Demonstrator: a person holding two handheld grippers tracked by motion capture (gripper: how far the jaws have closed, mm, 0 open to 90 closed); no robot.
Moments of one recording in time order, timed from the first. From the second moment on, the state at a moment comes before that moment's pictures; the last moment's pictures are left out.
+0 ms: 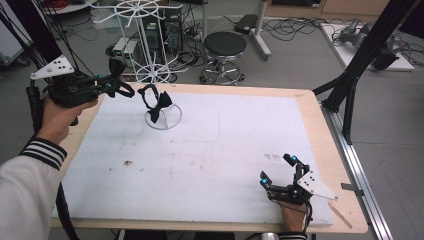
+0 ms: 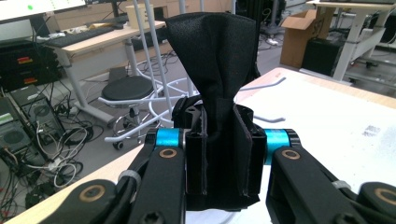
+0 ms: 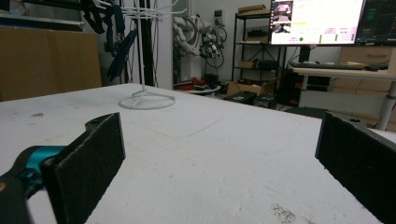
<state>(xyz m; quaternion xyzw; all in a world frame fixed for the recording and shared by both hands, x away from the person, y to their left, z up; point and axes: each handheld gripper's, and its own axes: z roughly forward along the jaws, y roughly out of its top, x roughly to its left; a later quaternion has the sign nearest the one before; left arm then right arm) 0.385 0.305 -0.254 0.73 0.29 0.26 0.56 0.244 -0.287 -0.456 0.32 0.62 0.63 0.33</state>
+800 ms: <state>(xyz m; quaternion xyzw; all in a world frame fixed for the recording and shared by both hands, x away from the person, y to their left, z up) 0.404 0.285 -0.249 0.74 0.29 0.25 0.55 0.244 -0.287 -0.456 0.32 0.62 0.63 0.32</state>
